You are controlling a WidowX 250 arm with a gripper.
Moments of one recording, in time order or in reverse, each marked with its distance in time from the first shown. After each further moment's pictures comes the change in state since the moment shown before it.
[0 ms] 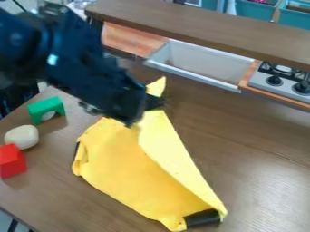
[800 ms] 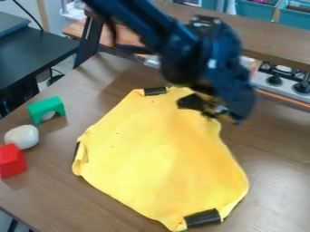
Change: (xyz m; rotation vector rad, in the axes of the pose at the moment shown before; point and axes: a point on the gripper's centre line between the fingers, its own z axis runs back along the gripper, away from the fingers) arm -0.005 -0.117 -0.039 -0.014 -0.038 -0.103
